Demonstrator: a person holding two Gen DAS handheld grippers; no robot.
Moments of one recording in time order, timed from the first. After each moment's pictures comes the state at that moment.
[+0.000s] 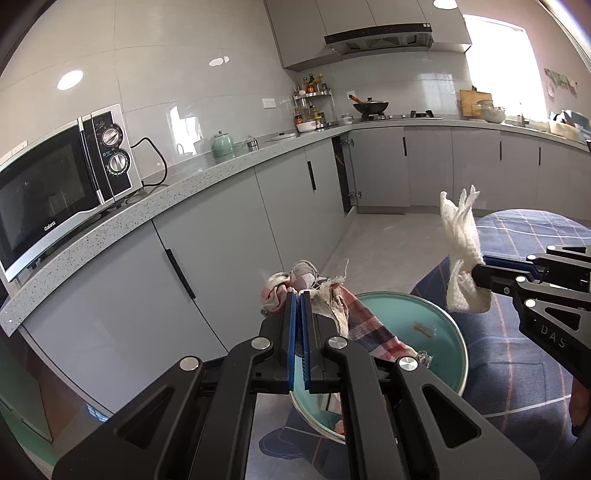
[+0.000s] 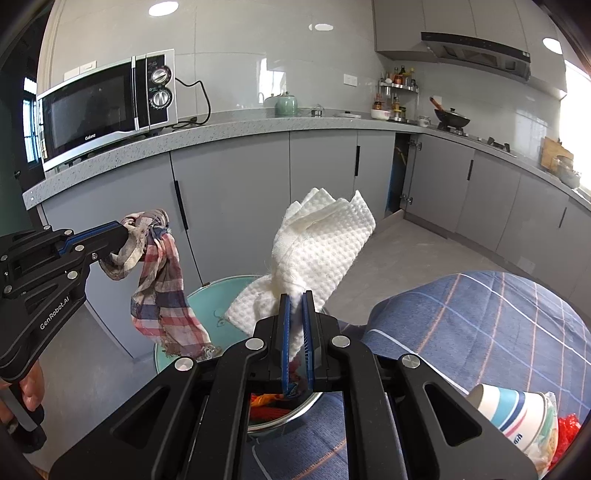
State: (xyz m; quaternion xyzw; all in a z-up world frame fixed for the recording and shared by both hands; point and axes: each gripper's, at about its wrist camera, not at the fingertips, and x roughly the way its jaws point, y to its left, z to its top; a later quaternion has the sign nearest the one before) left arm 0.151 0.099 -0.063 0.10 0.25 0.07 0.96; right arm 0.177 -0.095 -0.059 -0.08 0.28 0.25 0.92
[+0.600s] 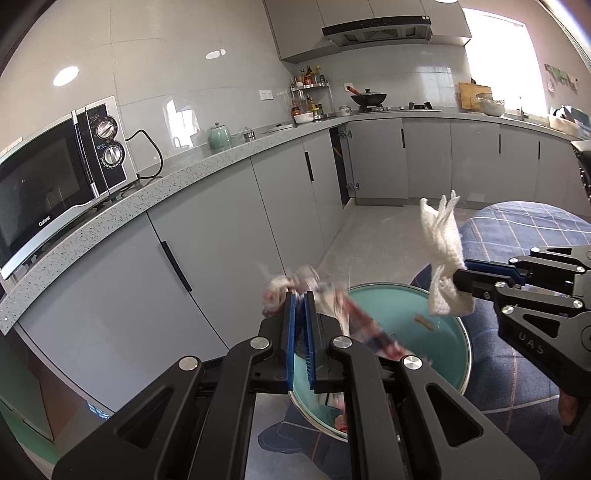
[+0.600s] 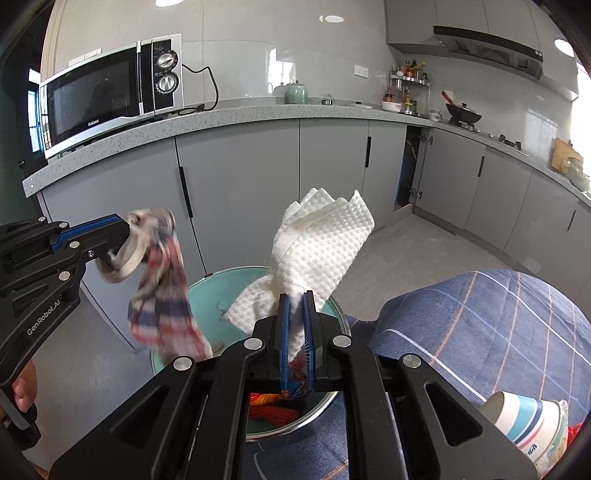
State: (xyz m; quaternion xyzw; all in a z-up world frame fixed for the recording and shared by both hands) left arm 0.159 0.104 -0.070 0.10 0.26 0.07 0.96; right arm 0.193 -0.078 -0.073 -0.09 0.30 0.27 0.91
